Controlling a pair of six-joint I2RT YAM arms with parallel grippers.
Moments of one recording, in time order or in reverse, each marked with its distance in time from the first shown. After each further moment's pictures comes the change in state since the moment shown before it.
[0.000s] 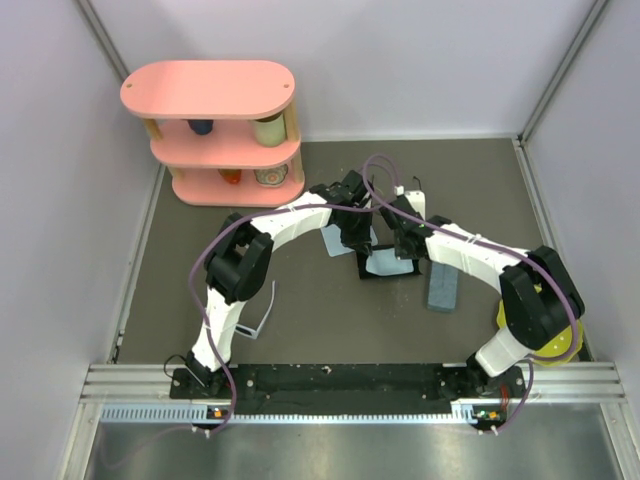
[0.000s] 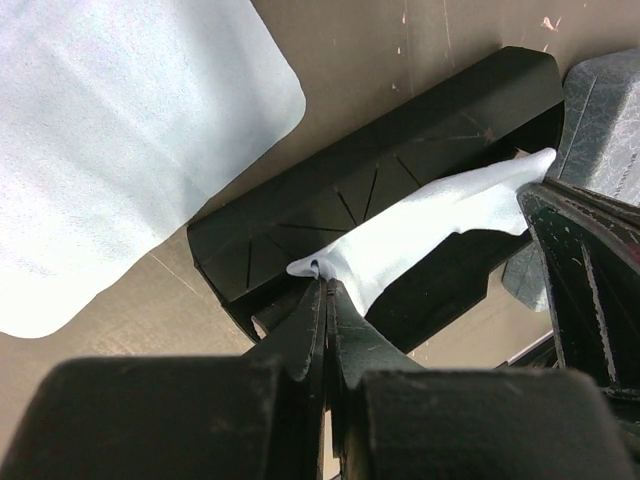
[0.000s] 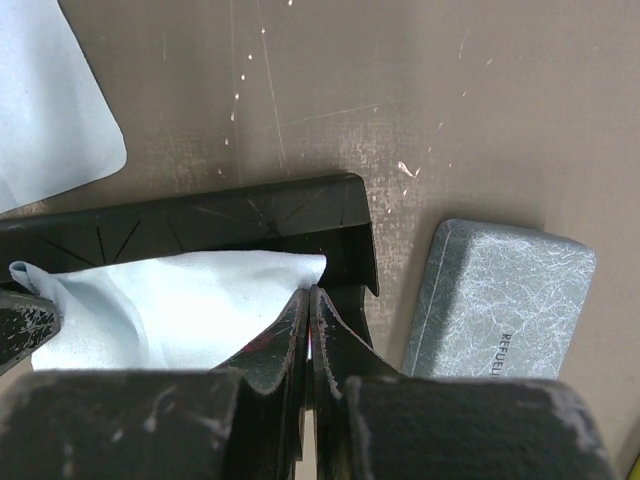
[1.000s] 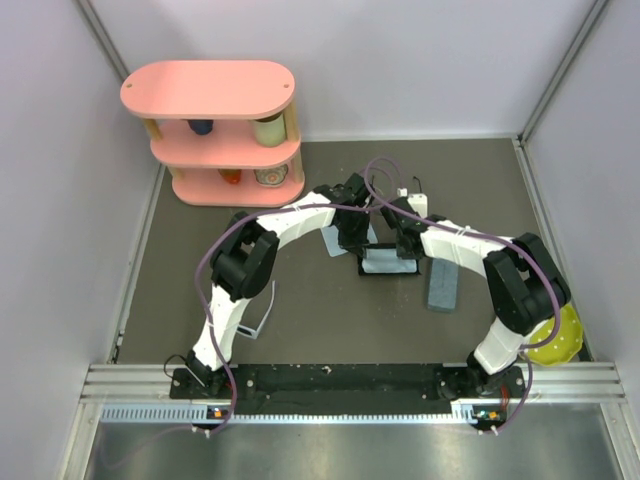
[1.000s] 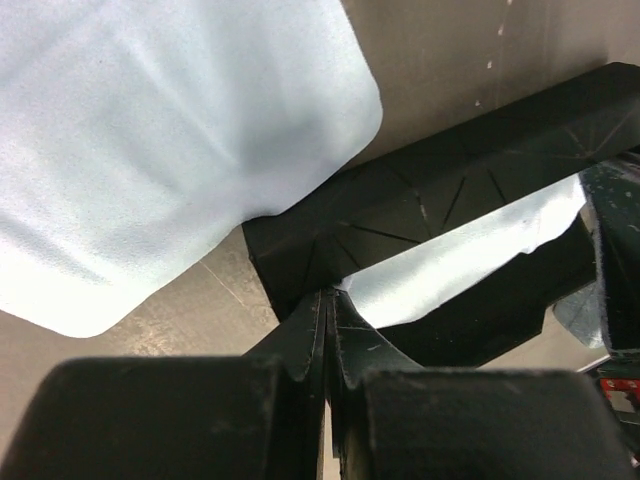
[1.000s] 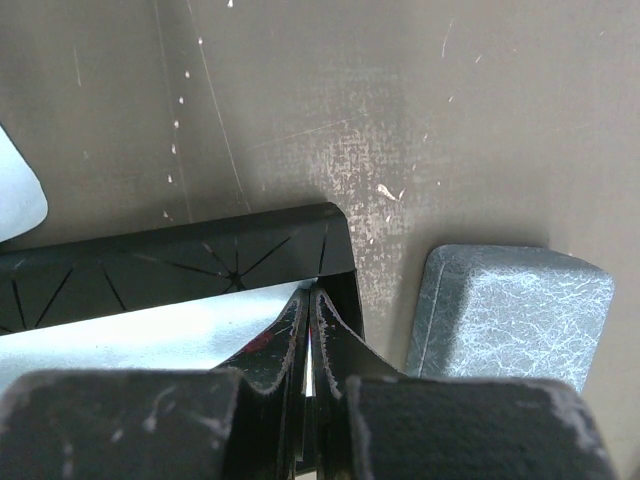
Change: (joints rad) left arm 0.000 0.048 0.038 -0.059 -0.076 0.008; right arm -0.044 0.102 0.000 0.045 0.019 0.023
